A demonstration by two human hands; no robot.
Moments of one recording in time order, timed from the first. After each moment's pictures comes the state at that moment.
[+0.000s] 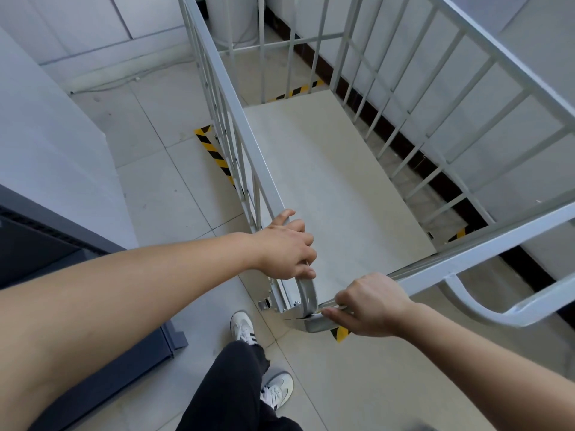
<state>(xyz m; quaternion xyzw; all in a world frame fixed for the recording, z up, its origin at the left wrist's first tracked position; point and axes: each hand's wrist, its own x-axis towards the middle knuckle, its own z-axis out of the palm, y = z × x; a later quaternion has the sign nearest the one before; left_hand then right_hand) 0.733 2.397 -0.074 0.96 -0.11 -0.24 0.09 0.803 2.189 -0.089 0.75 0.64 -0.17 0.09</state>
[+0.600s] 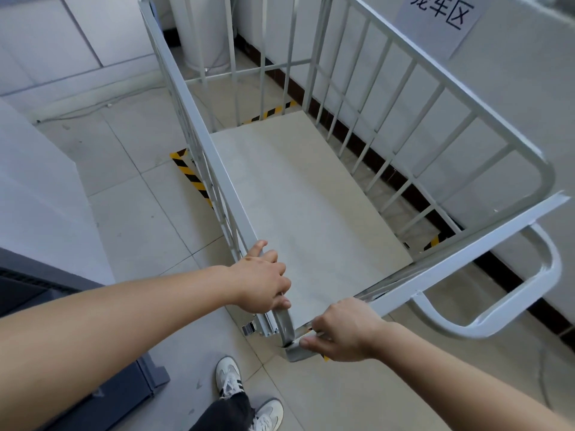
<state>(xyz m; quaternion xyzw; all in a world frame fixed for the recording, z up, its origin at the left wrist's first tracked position) 0.738 2.393 -0.068 0.95 -0.11 -0.29 0.03 0.803 2.193 -0.078 0.76 0.59 -0.26 0.07</state>
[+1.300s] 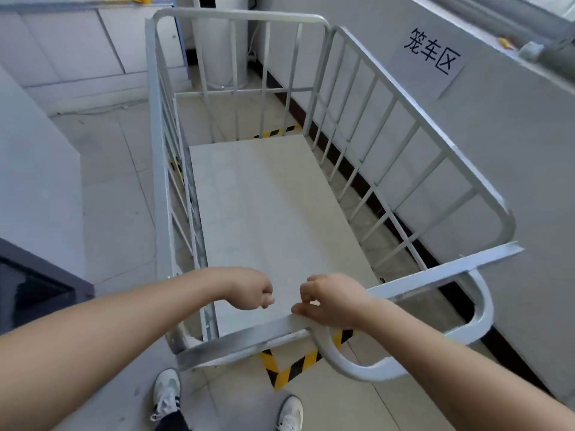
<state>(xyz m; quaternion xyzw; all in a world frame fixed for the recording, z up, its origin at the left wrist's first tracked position) 0.842 2.280 -0.046 0.87 0.10 -0.40 0.26 0.957 2.122 -0.052 0.76 0.61 -0.23 0.04</state>
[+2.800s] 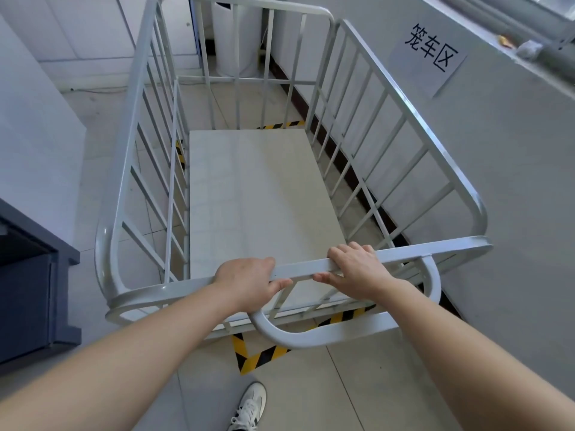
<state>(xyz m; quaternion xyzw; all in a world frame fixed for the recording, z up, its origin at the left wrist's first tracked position) 0.878 2.145 -0.081 0.94 0.27 -0.16 0.17 1.069 2.012 -0.075 0.80 0.57 -0.15 0.09</state>
